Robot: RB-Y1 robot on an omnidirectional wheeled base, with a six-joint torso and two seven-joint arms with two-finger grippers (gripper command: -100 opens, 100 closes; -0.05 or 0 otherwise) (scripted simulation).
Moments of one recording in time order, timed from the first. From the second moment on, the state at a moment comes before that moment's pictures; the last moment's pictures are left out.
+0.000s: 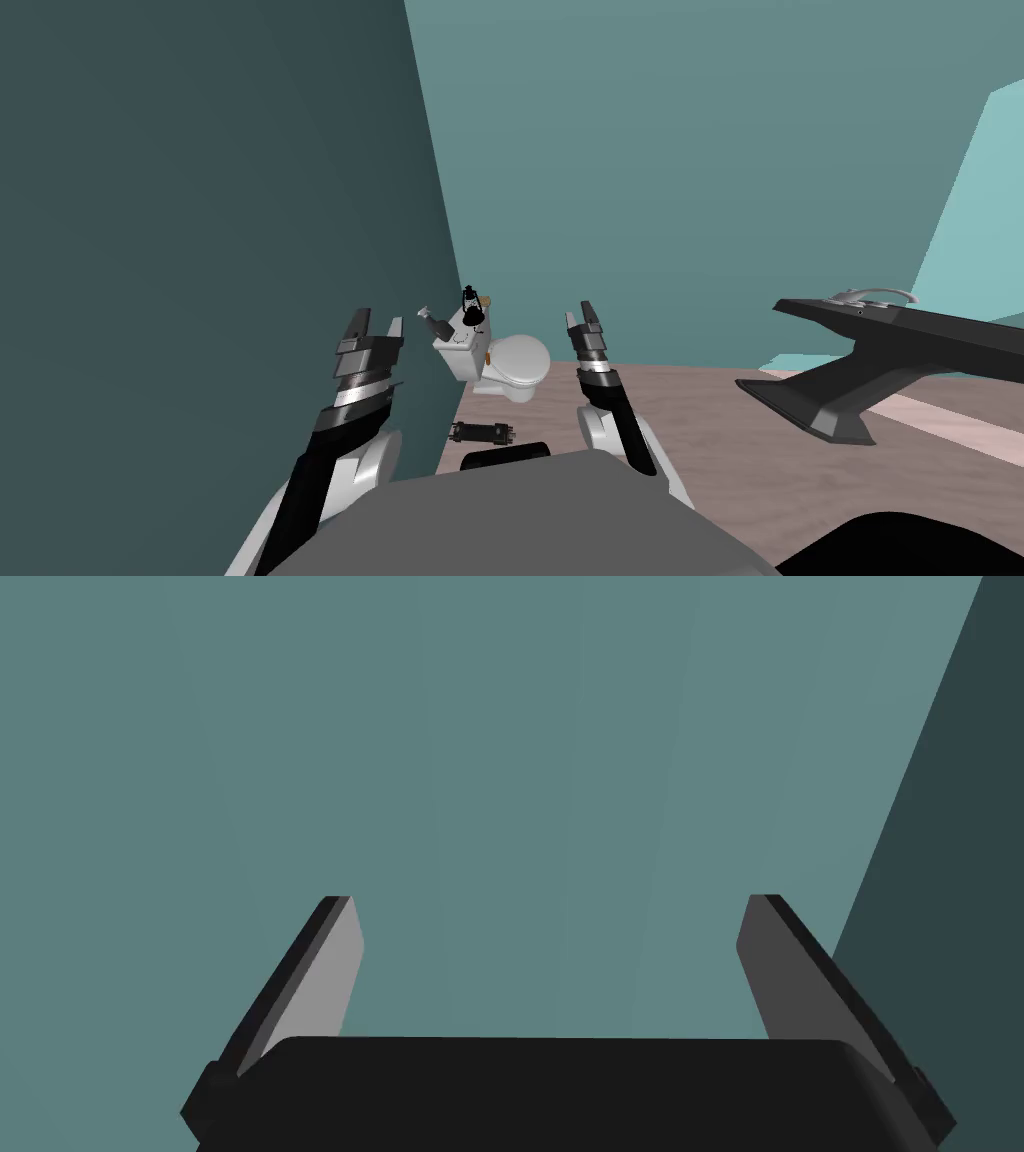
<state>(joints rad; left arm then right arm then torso) 0.50 -0.03 0.05 -2.37 -0.04 -0.38 0.10 0.48 -0.01 0.06 -2.30 0.10 -0.37 -0.06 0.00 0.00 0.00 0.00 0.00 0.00</state>
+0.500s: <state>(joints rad) 0.46 0.09 0.04 -2.33 -0.03 -0.27 0.11 0.48 -0.01 0.06 -2.30 0.10 -0.37 -0.06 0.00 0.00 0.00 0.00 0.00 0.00</state>
